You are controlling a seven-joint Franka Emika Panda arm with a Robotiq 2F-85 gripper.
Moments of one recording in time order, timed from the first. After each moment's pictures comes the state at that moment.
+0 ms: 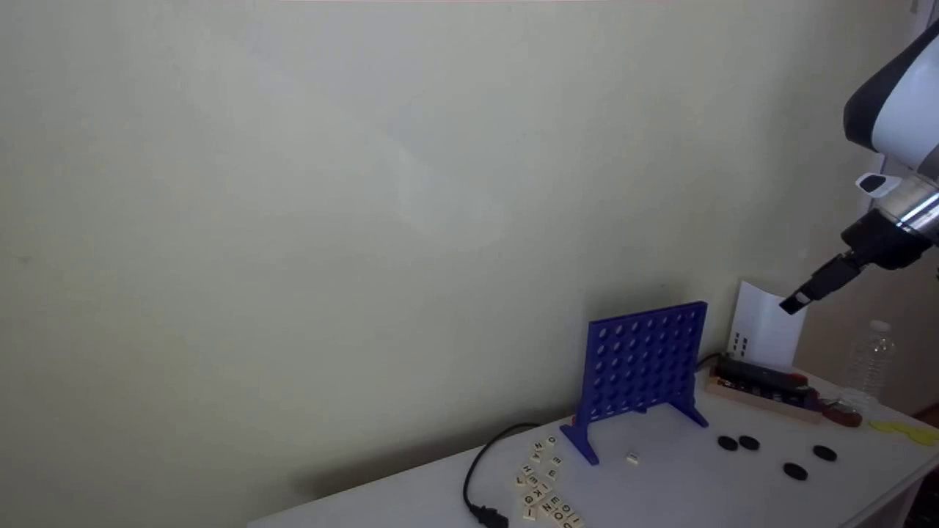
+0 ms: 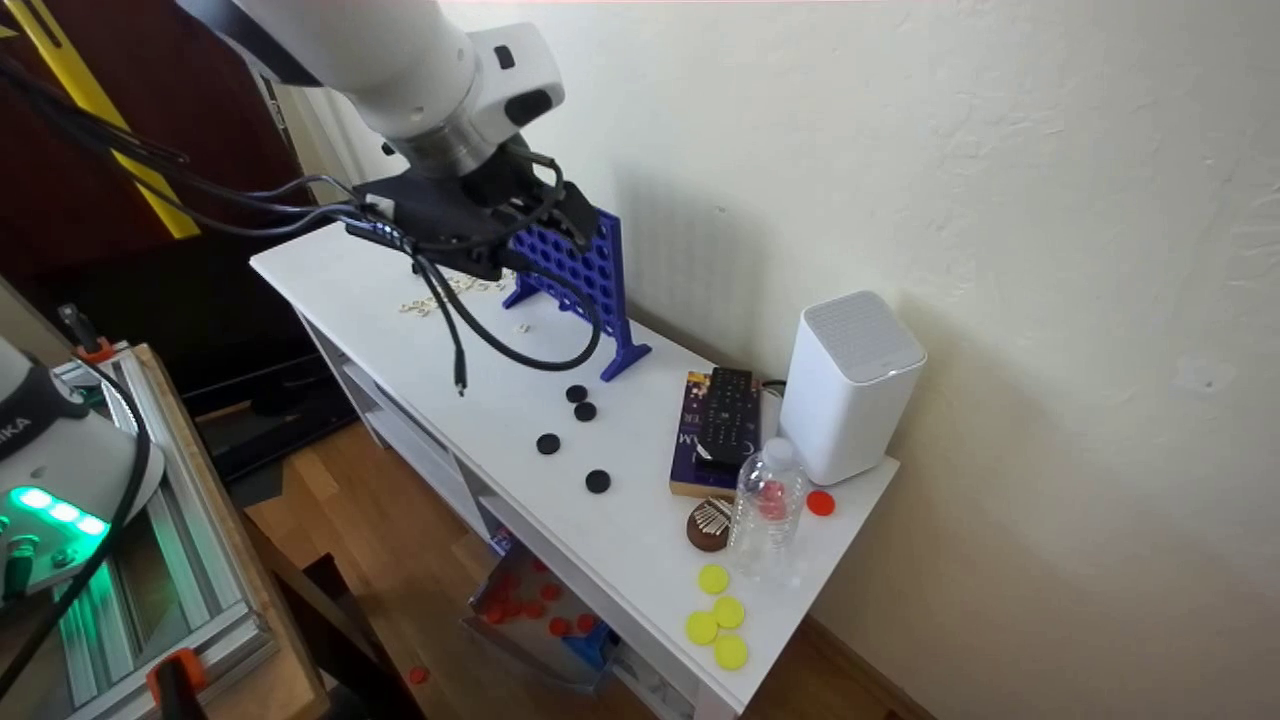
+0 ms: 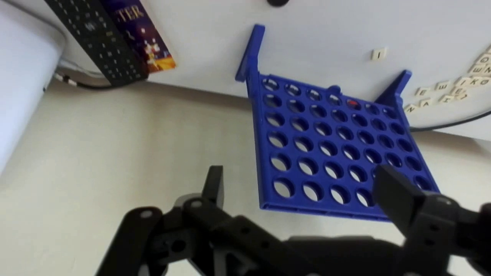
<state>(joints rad) -0.20 -0.08 -0.19 -2.62 1.19 2.75 -1.78</state>
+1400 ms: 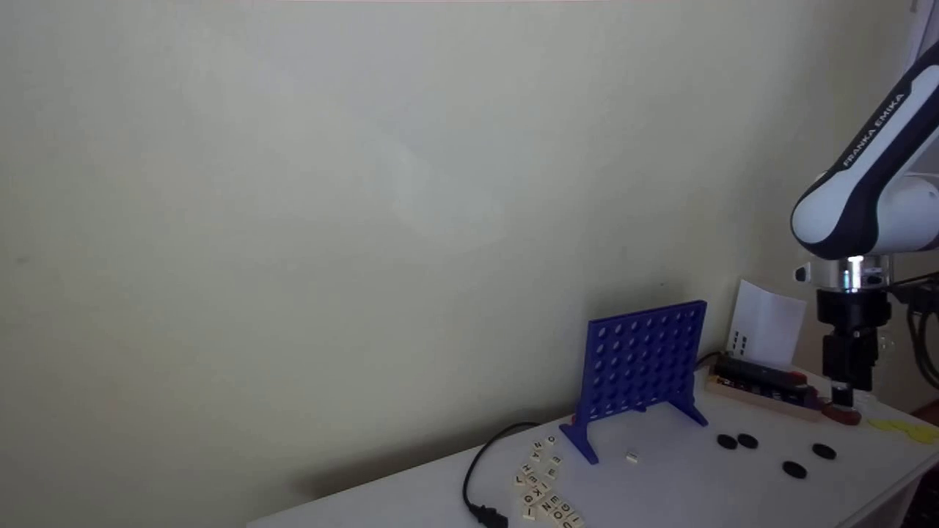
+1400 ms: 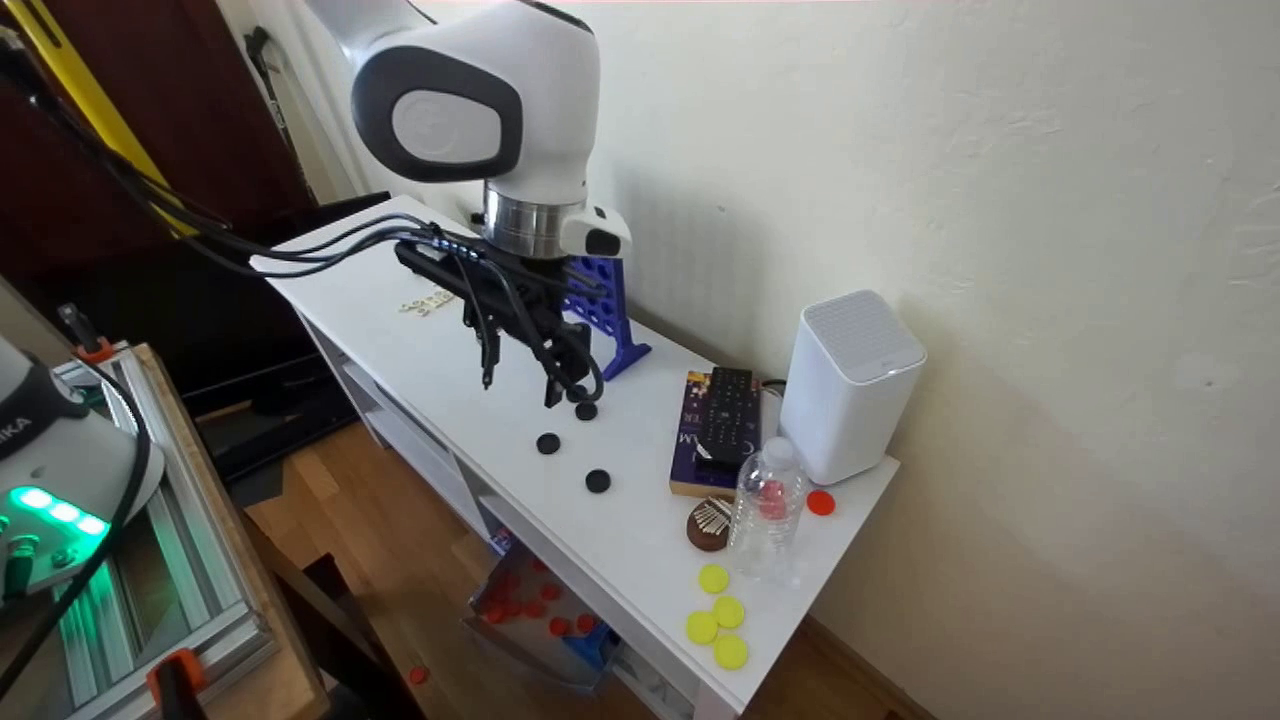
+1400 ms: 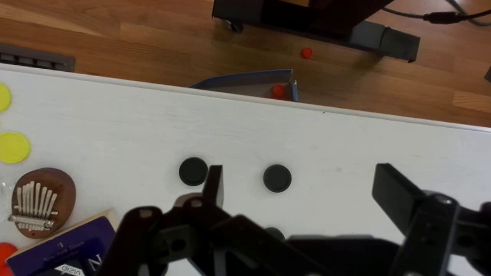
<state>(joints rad) -0.22 0.30 -0.23 -2.40 -0.04 2.46 -0.59</state>
